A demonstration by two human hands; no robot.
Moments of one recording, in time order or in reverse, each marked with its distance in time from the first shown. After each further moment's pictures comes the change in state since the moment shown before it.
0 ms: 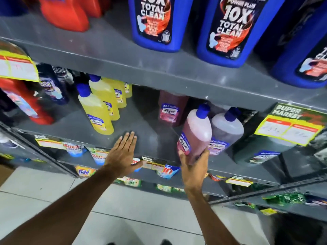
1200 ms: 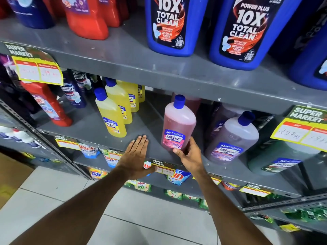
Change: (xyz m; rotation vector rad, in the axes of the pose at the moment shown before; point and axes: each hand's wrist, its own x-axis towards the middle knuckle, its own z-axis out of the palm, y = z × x) left_hand 0.002 -0.001 0.004 -0.049 -0.028 -0.018; right_hand 0.054 0.024 0.051 -0.074 -0.550 0.015
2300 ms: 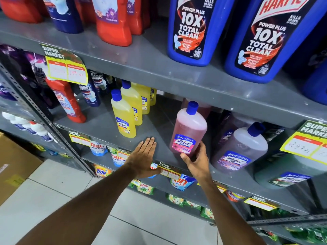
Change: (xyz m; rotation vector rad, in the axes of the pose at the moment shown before) left_hand 0.000 0.001 -0.007 0.027 -0.011 0.004; right_hand -0.006 0.000 -0.004 -0.022 0.020 0.021
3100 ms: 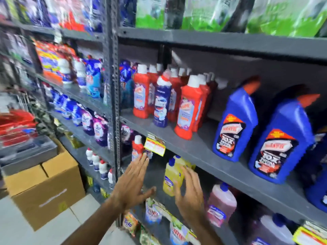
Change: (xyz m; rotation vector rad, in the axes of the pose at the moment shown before) left_hand -0.204 -0.053 -0.237 0.060 0.664 -0.210; right_hand -0.109 -0.270 0.078 -0.152 0.068 -0.995
